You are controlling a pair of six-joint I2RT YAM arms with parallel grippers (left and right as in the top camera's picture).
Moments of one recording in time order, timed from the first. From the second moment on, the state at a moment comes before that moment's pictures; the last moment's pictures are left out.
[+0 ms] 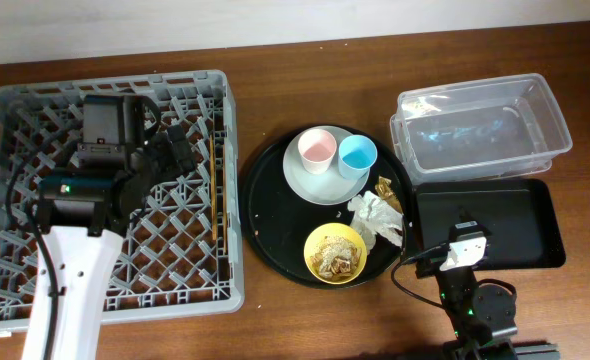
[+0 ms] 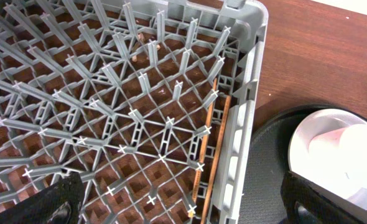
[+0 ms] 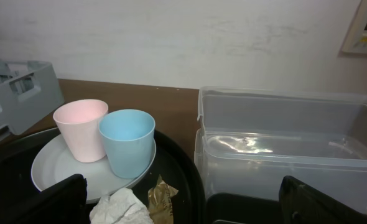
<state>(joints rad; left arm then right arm) -0.15 1.37 1.47 -1.02 -0.15 -0.36 0.12 0.01 0.01 -0.07 0.01 -0.03</state>
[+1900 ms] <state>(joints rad) -0.14 1.37 1.47 -1.03 -0.15 -0.36 0.06 1.62 1.40 -1.11 -0.10 0.26</state>
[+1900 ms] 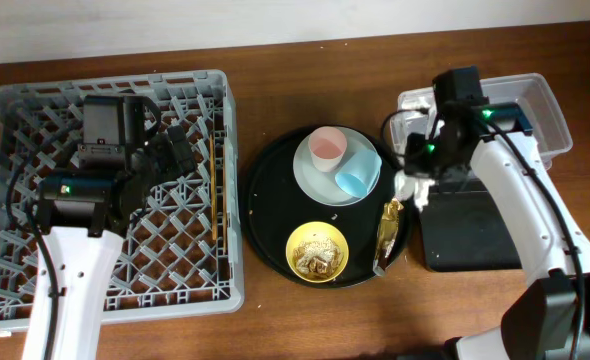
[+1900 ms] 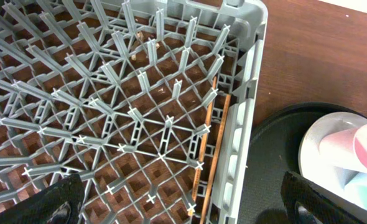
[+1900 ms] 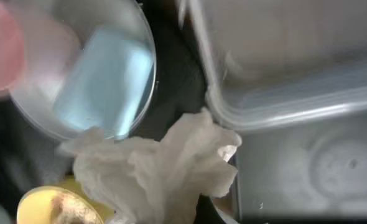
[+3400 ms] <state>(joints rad) -0.14 1.37 1.47 -1.03 -0.15 -0.36 0.38 1.62 0.89 -0.80 0.18 0.52</state>
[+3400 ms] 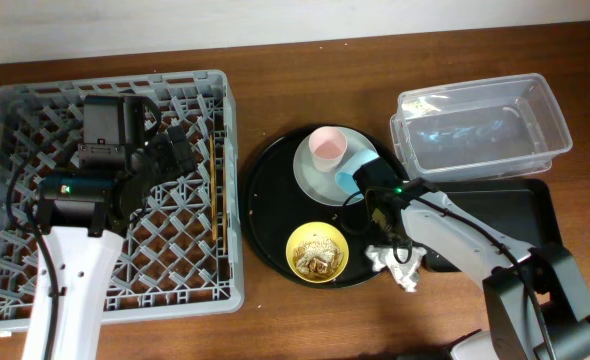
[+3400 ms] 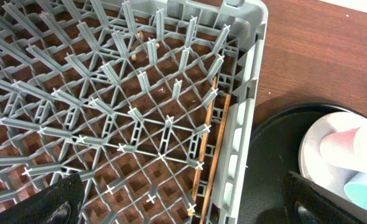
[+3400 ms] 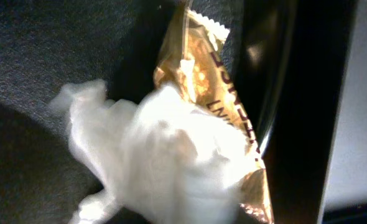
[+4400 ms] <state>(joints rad) -0.14 1.37 1.47 -1.03 -0.15 -0.36 0.38 1.54 1.05 -0.92 0.08 0.52</state>
